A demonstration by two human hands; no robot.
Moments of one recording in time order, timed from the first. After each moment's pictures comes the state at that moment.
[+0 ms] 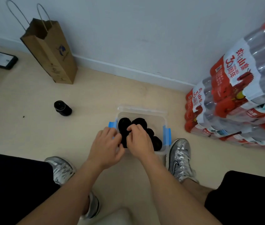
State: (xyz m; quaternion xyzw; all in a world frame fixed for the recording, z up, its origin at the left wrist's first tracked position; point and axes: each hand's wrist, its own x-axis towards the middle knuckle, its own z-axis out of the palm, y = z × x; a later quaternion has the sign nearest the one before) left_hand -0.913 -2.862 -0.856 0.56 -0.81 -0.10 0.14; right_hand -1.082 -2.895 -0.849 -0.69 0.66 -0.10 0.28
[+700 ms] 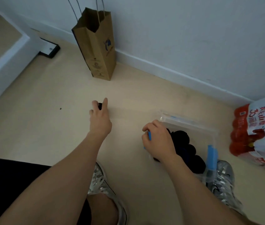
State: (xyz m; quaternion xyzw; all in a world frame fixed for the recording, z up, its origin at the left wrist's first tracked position) left_hand -0.758 -2.969 -0.892 0.83 -0.51 -0.22 0.08; right_hand -0.998 -2.951 -0.862 -0.77 0.56 -0.14 0.26
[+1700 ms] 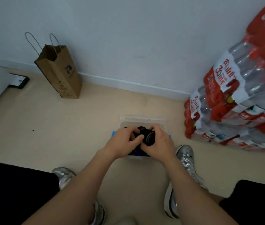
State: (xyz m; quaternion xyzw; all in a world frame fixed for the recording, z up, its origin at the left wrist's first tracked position) left_hand -0.951 -2.911 -0.796 0.58 -0.69 -0.40 0.15; right_hand -1.146 -2.895 -0.819 -0.65 0.68 -0.19 0.27
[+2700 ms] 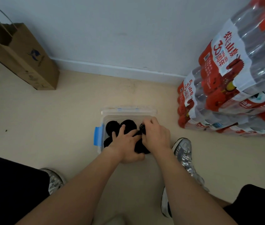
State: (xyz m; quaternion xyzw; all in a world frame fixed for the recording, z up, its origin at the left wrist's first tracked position) left_hand -1.019 -2.923 -0.864 0.49 -0.78 -0.36 -0.16; right_hand -1.175 -2.928 -0.856 -0.69 0.71 0.01 0.12
